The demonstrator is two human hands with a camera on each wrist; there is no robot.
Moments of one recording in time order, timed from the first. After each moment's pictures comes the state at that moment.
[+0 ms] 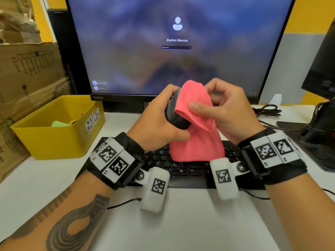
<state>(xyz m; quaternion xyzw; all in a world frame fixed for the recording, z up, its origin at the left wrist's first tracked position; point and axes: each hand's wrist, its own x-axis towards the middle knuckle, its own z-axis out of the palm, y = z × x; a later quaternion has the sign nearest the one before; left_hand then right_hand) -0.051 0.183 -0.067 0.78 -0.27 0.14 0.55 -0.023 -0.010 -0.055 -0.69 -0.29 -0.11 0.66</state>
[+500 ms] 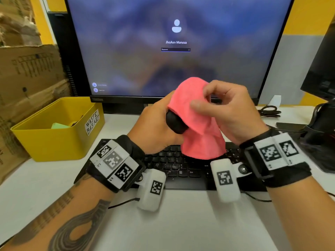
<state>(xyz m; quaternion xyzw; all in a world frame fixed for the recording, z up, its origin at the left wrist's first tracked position) -0.051 0.183 -0.071 0.85 -0.23 0.21 0.43 -0.029 -0.010 -0.048 -0.68 -0.32 -0.15 0.64</state>
